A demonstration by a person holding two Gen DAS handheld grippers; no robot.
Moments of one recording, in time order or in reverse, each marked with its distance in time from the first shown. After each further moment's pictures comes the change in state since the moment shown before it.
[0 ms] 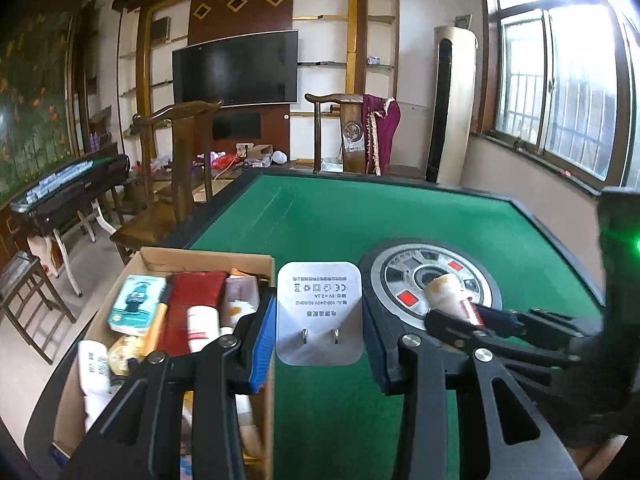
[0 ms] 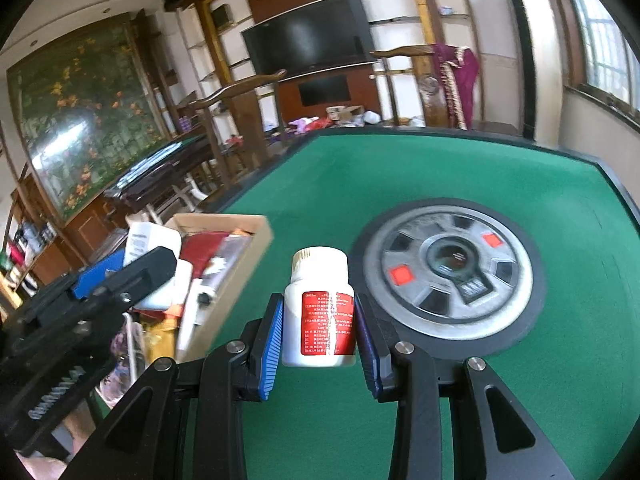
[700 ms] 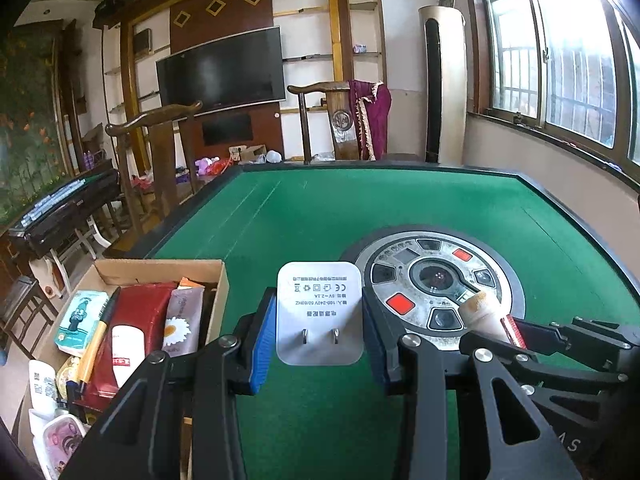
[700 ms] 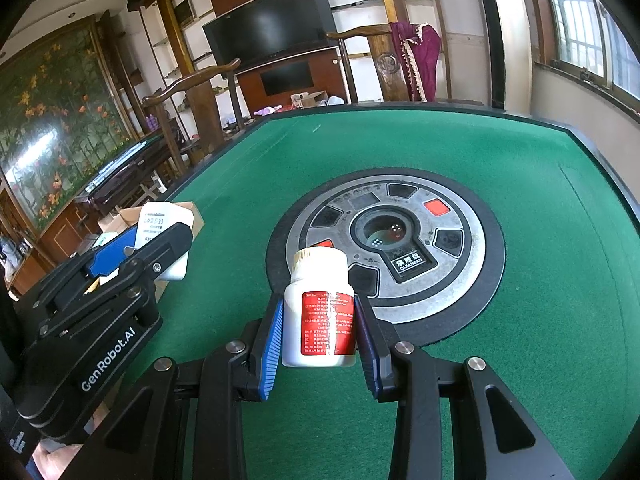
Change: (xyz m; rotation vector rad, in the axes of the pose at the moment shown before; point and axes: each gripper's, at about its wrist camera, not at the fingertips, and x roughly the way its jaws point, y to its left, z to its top) left arm 0.077 -0.059 -0.015 0.096 0.003 0.037; right arm 0.011 -0.070 -0.020 0.089 0.038 -0.101
